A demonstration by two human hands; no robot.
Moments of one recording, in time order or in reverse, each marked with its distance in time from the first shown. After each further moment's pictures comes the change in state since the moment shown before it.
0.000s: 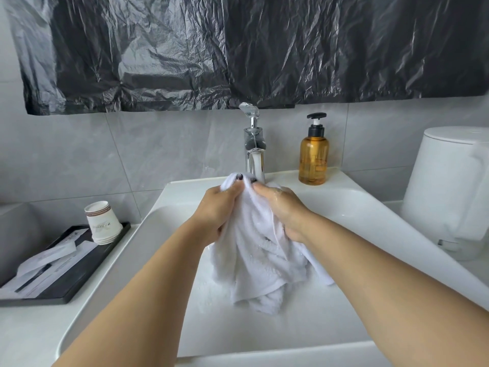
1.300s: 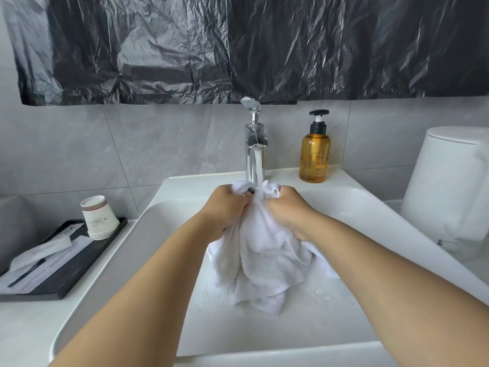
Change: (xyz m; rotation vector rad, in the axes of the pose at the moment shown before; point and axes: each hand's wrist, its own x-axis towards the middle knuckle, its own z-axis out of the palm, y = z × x) left_hand 0.003 -0.004 0.006 0.232 -0.080 0.023; right_hand -0.013 -0.001 -0.009 -0.349 0.050 -0.030
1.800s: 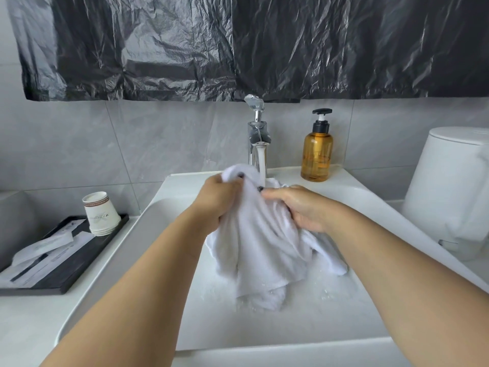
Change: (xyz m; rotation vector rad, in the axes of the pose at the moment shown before) left_hand 0.003 0.002 -0.009 -0.191 0.124 0.001; right_hand 0.003 -0.005 -0.020 0.267 -0.298 0.145
